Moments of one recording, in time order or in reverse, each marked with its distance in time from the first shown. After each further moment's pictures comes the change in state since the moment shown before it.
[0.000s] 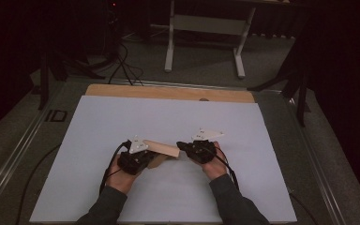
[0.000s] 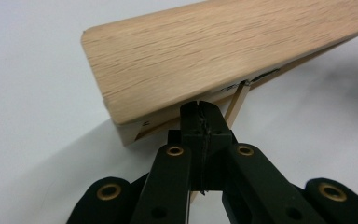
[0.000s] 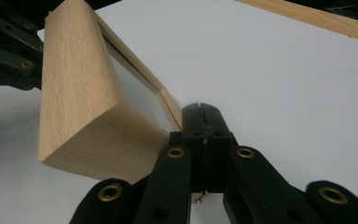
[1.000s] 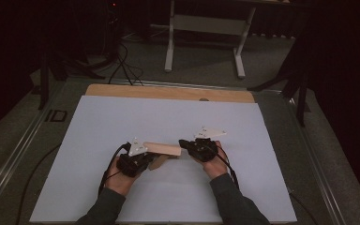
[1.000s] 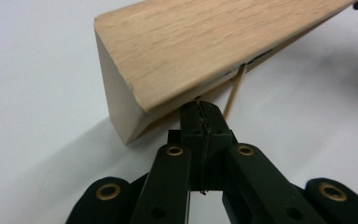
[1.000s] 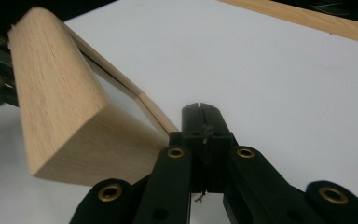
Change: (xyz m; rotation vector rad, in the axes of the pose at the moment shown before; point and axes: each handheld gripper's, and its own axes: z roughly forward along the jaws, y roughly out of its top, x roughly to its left) left arm -0.001 -0.005 -0.001 0.019 -0.001 0.019; right arm -0.006 0.000 -0.001 -0.015 -0.032 0.036
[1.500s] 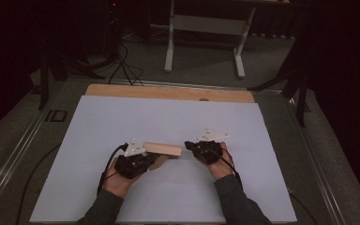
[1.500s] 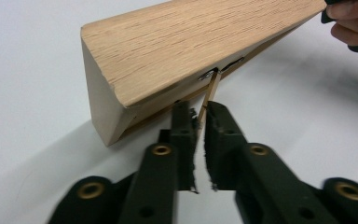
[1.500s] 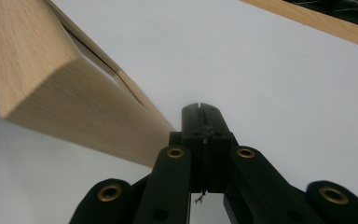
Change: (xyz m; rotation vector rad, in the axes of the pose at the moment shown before) left arm -0.001 -0.002 -0.010 -0.030 -0.076 -0.029; right arm -0.004 -0.007 -0.011 0.047 -0.069 -0.058
